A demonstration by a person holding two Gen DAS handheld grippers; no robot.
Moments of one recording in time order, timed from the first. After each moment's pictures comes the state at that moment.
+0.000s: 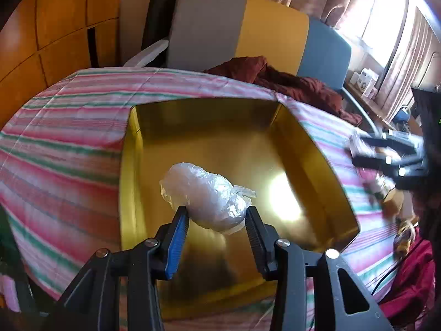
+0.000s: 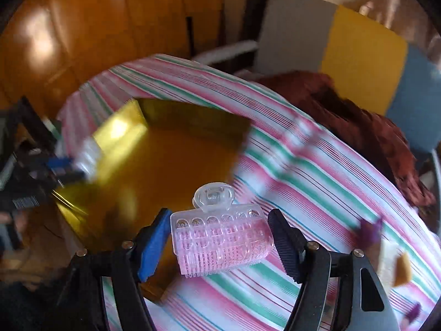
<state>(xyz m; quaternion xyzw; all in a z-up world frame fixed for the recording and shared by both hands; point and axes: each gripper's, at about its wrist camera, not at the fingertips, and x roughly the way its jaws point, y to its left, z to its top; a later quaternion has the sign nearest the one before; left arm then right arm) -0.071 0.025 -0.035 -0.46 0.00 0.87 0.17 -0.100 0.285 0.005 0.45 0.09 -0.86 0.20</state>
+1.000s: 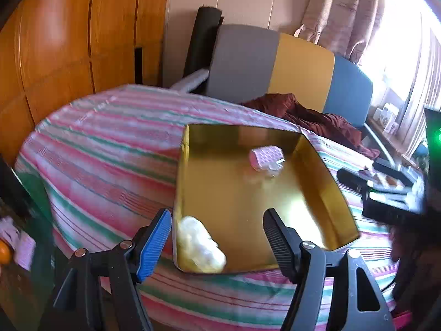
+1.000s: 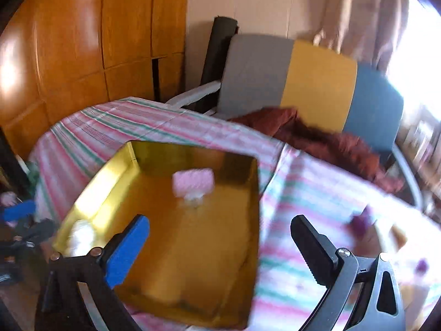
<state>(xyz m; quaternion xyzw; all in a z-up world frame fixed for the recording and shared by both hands) -0.012 -0.008 -0.002 -0.39 -0.05 0.92 0.08 -0.043 0.218 0.012 0.35 0.05 -0.93 0.06</state>
